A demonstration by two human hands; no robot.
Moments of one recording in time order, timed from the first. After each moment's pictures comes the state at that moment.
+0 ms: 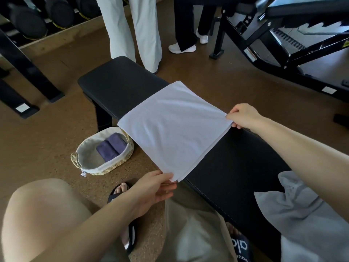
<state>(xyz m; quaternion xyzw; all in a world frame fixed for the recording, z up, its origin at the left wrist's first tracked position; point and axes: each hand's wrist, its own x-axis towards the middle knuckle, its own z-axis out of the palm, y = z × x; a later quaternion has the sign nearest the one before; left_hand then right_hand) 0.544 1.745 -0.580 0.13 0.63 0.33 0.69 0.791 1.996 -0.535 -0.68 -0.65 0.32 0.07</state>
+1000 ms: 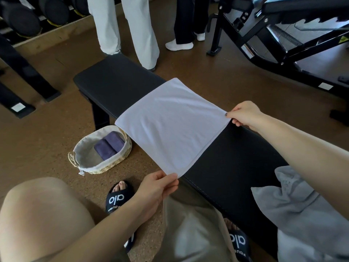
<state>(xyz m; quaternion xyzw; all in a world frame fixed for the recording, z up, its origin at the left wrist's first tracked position) 0.565 1.736 -0.590 0.10 0.60 0.42 0.67 0.806 2.002 -0.544 -0.70 -0.61 0.37 0.10</state>
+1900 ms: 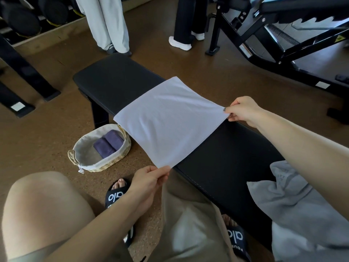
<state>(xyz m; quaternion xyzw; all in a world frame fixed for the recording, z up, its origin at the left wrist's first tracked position) 0.559 1.734 -0.580 0.08 0.64 0.46 0.61 0.806 1.995 -0.534 -0.68 -0.55 0.45 0.18</state>
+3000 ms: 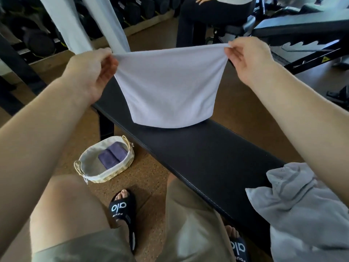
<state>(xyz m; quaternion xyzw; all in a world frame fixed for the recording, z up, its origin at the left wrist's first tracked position) 0.433 1.866 -0.346 0.22 0.57 0.69 0.39 0.756 2.011 -0.365 -0.40 -0.33 0.61 0.60</state>
